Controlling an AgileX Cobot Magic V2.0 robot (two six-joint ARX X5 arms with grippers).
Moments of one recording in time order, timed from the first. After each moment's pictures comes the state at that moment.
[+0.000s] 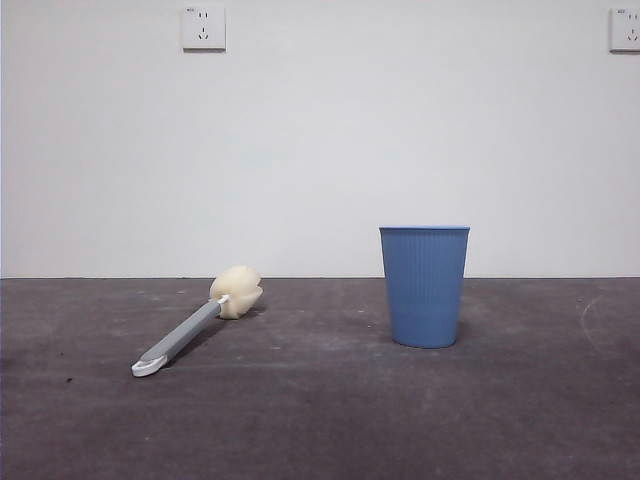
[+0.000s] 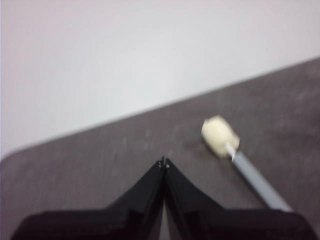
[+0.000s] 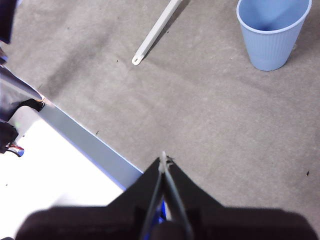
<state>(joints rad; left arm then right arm) -0.12 0.13 0.07 0.05 0.06 0.22 0.48 0.75 0.97 -1.00 -0.36 0.08</state>
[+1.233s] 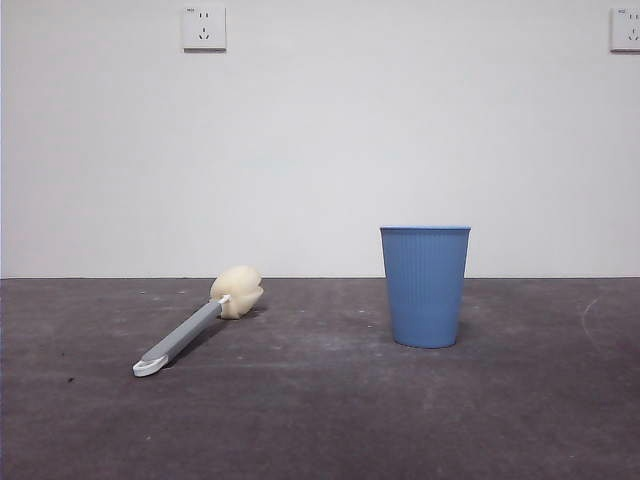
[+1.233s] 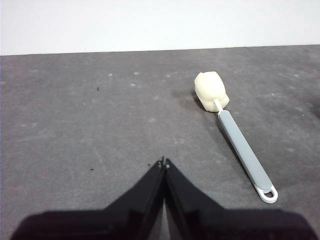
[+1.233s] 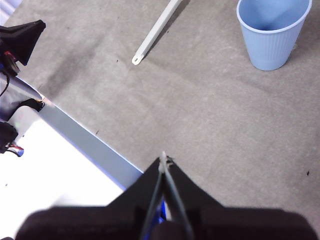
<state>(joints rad) -0.11 0.00 0.02 -0.18 0.06 -0.03 0.48 0.75 0.97 -1.00 -0.36 0.08</state>
